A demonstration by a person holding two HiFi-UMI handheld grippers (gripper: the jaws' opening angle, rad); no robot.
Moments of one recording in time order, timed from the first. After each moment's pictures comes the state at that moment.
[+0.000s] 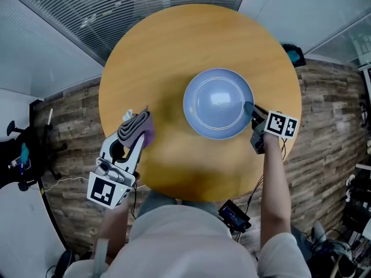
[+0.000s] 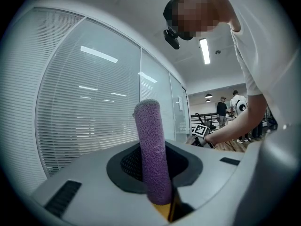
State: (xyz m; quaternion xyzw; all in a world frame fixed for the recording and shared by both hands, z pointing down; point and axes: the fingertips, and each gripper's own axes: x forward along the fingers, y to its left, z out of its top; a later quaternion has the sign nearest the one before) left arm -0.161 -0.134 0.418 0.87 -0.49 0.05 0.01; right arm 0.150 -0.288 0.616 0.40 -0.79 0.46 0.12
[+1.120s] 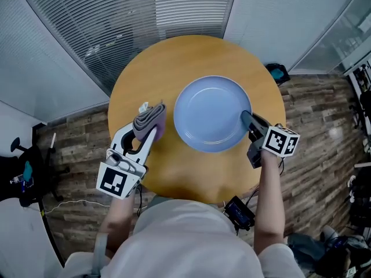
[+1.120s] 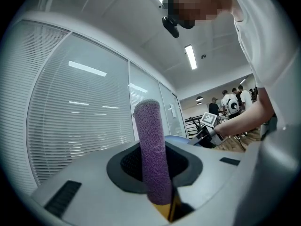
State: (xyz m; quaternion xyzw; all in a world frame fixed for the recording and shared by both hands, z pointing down) left arm -0.143 -0.118 0.331 0.89 -0.46 0.03 -0.08; right arm 0.129 -0.222 0.447 0.41 -0.84 0.34 0.04
